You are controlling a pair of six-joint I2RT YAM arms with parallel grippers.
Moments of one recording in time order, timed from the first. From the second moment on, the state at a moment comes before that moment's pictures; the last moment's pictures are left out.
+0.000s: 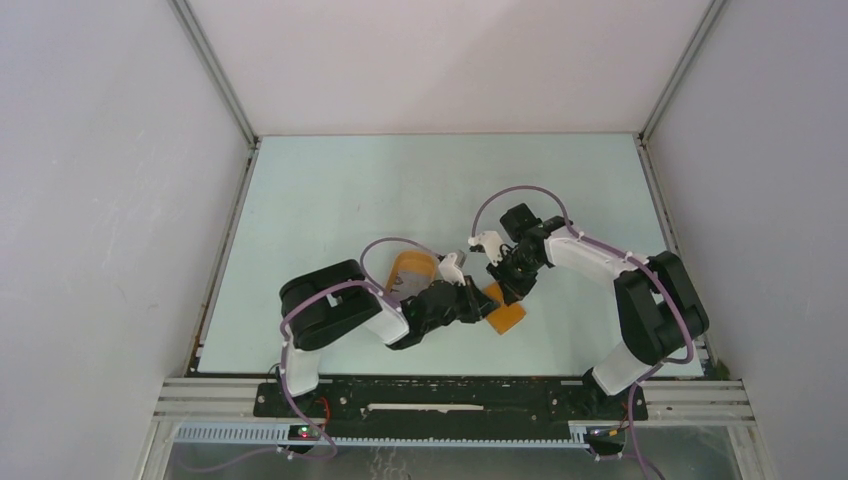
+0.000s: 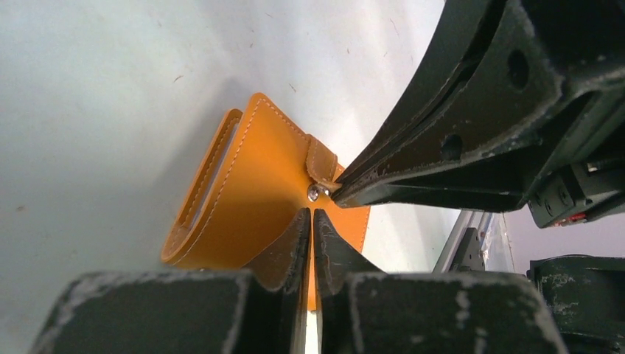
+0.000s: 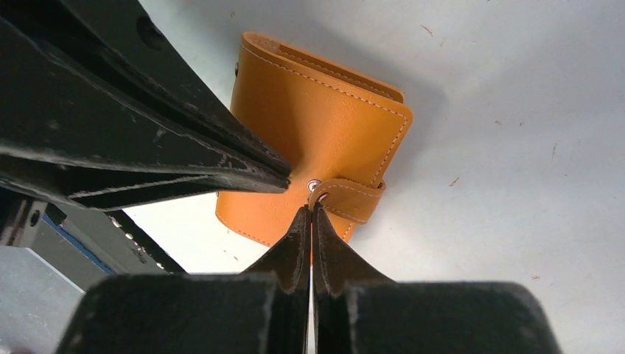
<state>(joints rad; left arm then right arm) -1.07 1.94 0.65 0.96 -0.09 -0.98 0.50 1.61 0.99 -0.76 -0.35 -0.39</state>
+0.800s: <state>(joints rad) -1.05 1.89 0.57 0.98 -0.10 -0.98 0.62 1.62 1.01 -0.78 -0.18 -0.45</state>
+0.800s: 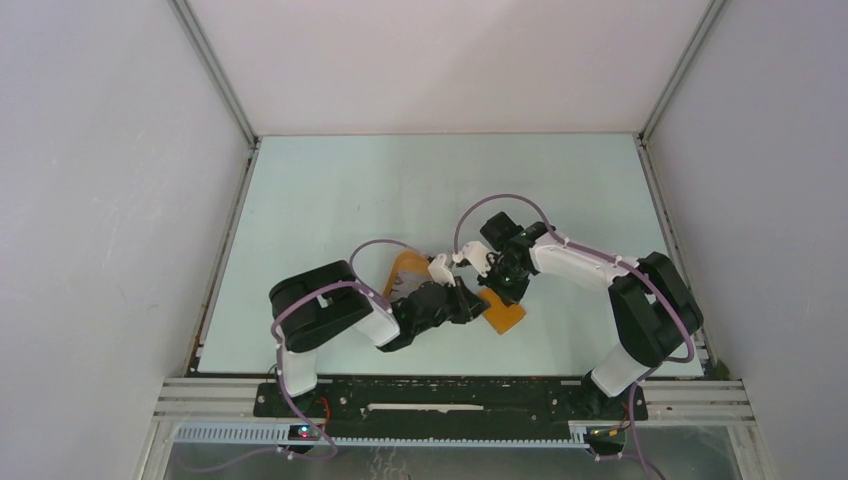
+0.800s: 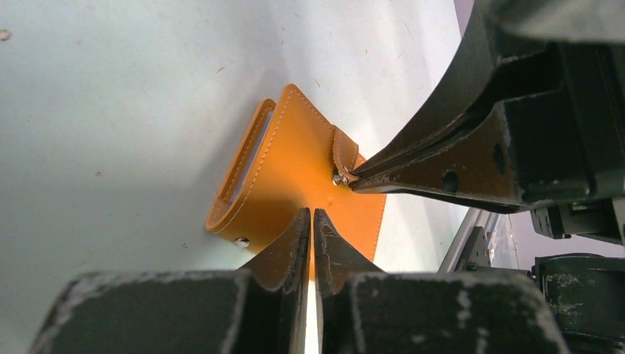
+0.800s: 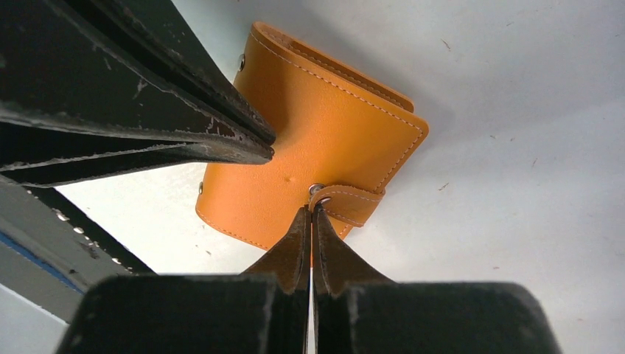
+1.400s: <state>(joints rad) -1.04 1.86 0.48 1.00 -0.10 -0.97 0.66 1.68 1.08 -0.84 -0.11 -0.46</state>
